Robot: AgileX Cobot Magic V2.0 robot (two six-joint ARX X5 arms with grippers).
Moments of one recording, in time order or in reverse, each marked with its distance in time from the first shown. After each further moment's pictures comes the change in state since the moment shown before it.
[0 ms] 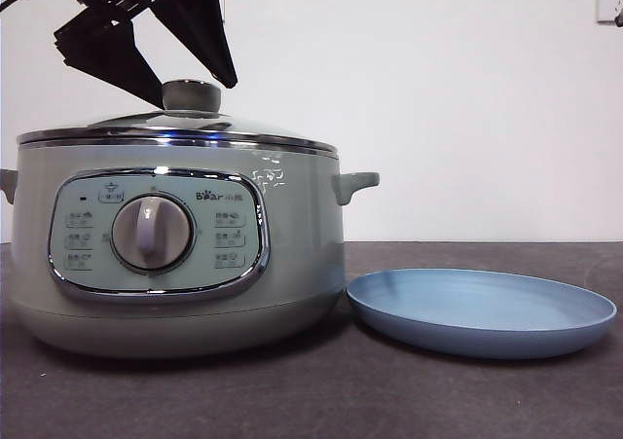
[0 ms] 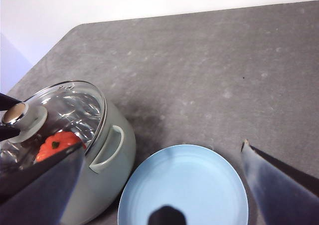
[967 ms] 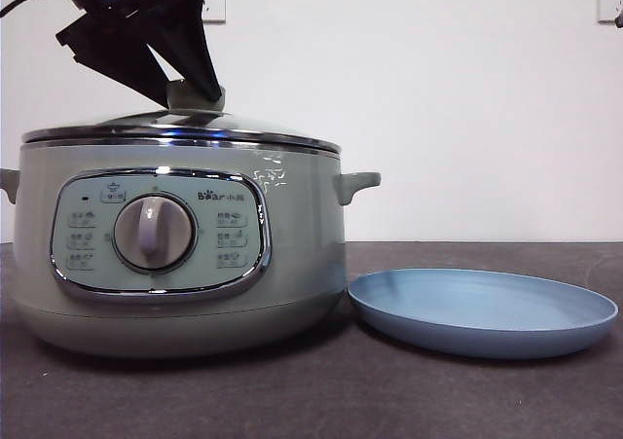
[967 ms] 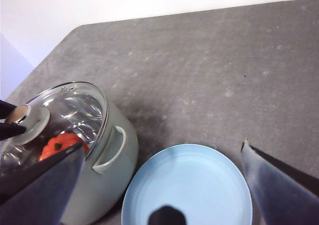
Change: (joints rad) left arm 0.000 0.006 0.000 0.005 -0.013 0.045; right arm 0.000 0.002 0.000 0.000 0.000 0.026
